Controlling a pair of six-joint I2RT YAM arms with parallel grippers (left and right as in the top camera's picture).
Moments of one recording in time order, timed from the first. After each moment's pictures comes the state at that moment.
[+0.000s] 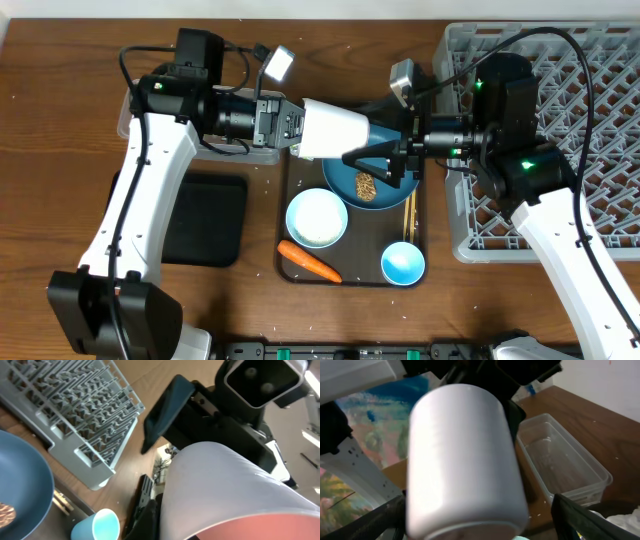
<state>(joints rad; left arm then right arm) -0.14 1.66 1.56 -1.08 1.44 0.16 0.30 1.37 1.25 -0.33 -1.11 -0.01</state>
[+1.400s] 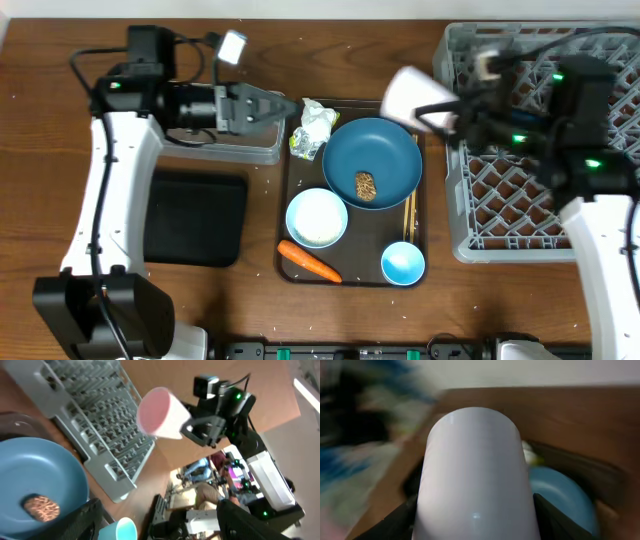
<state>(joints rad) 0.04 1.66 1.56 -1.04 1.45 0.14 -0.05 1.32 1.25 -0.58 -0.85 0.16</state>
